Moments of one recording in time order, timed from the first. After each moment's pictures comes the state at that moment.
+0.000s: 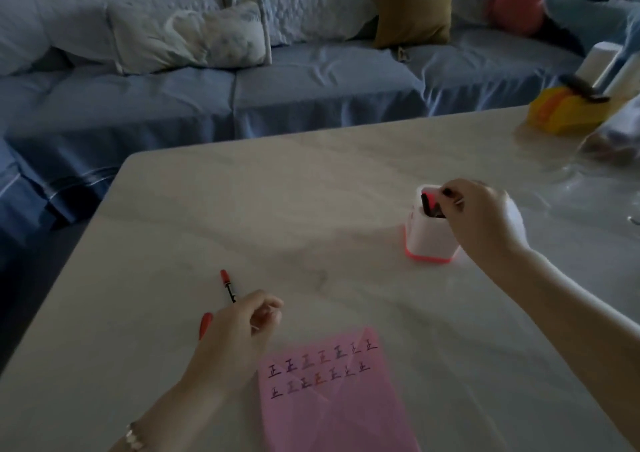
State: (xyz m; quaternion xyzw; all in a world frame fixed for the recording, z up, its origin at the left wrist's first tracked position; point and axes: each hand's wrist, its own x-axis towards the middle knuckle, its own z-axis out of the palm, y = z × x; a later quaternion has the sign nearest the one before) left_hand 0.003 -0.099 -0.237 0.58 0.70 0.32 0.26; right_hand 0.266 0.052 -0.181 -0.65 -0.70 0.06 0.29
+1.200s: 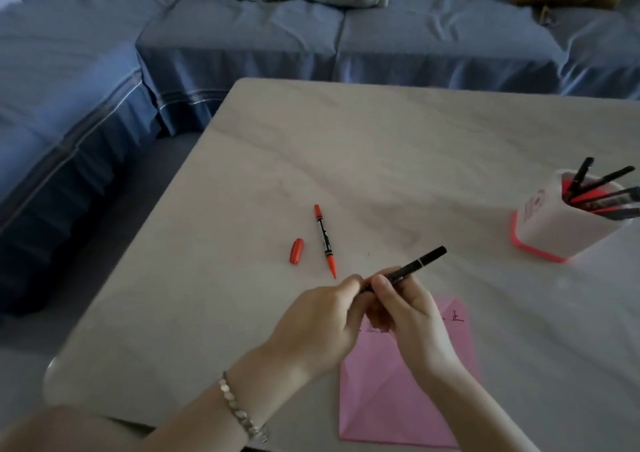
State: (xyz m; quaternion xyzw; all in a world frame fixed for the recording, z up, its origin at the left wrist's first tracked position) left_hand 0.004 -0.157 -0.243 0.63 0.66 0.31 0.26; right_hand 0.120 -0.104 -0.244 -0.42 -0.55 0.66 0.31
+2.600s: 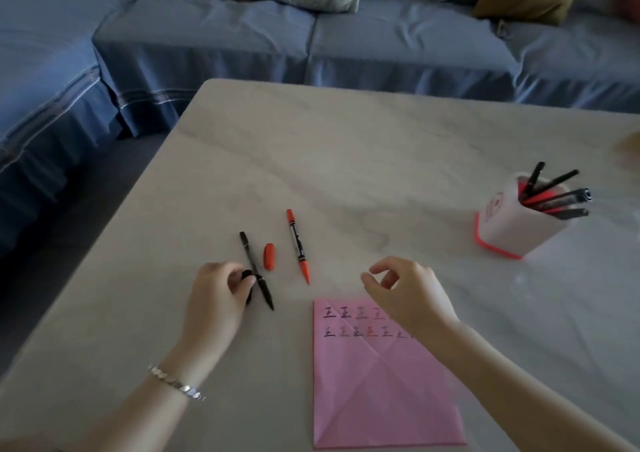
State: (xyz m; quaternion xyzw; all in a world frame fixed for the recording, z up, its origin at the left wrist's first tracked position) left_hand -0.081 -0.152 -0.310 0.41 0.85 0.30 0.13; right_hand 0.146 -0.048 -0.260 -0.56 -0.76 0.32 0.10
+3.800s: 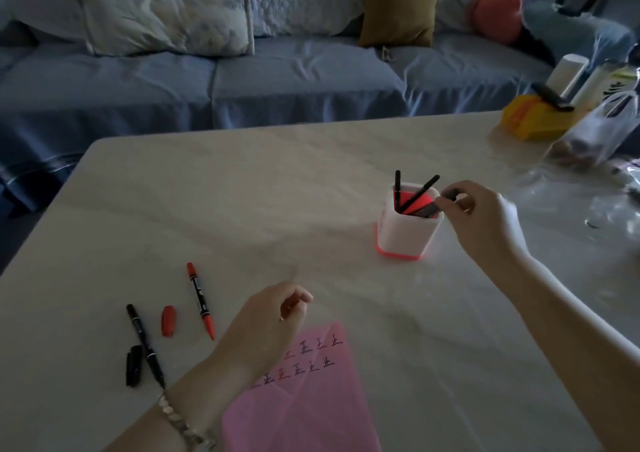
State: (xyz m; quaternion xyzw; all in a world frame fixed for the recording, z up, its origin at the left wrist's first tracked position) left_hand 0.063 -0.079 -0.234 0.61 0.67 0.28 0.33; right_hand 0.309 0.052 -0.187 -0.65 -0.66 0.15 0.35
